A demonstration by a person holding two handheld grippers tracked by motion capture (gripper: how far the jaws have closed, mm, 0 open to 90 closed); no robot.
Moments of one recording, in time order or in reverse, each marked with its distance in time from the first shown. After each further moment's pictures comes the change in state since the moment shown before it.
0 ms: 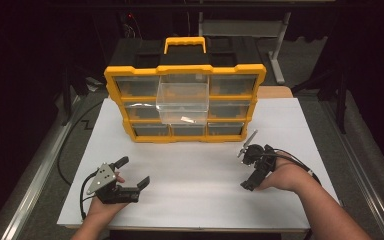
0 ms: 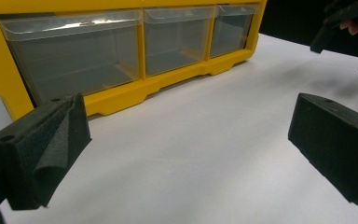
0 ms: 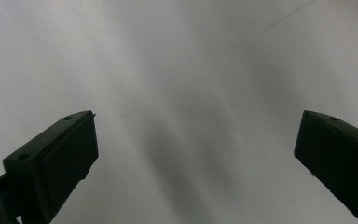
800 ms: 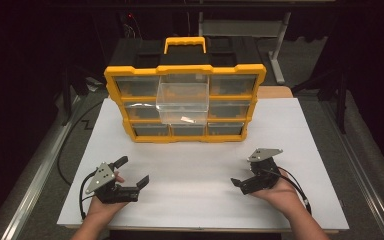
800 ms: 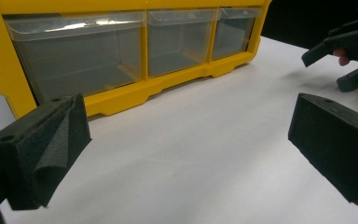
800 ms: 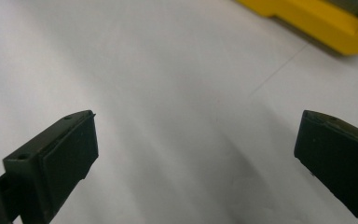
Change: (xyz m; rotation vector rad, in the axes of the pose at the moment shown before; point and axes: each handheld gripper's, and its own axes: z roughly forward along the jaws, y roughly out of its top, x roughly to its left) left arm 0.001 0.000 0.000 0.003 0.004 -0.017; right arm 0.012 -0.041 0.036 -0.577 -0.056 0.197
